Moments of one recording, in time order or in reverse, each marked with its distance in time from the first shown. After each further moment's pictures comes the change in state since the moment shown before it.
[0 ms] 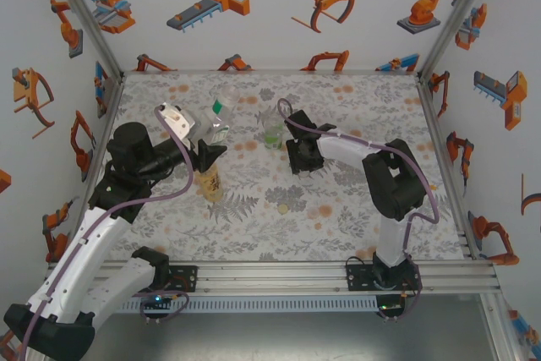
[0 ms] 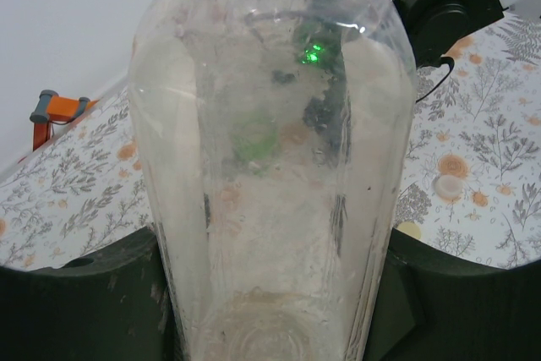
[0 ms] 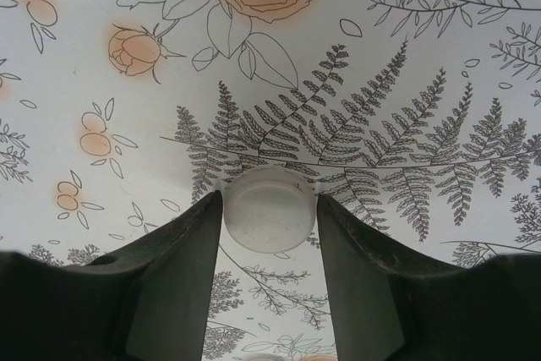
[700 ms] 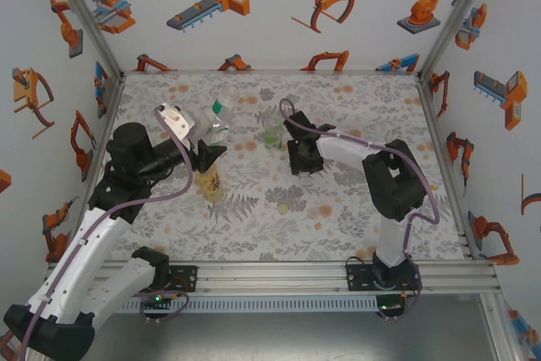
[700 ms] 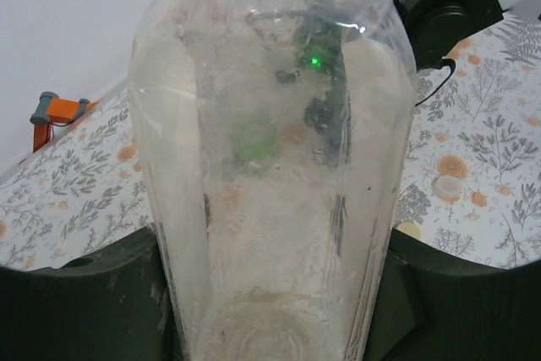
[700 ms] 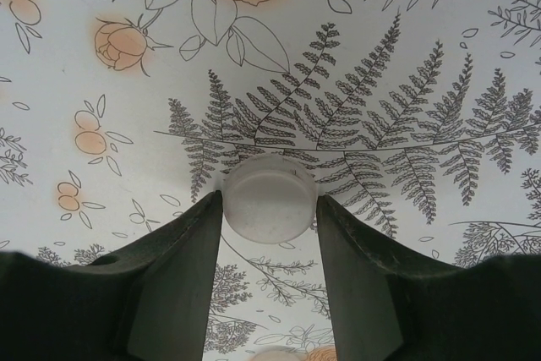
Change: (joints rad) left arm 0.000 -0.003 0.000 0.000 0.003 0.001; right arm 0.007 -0.004 0.000 -0.027 0.021 0.079
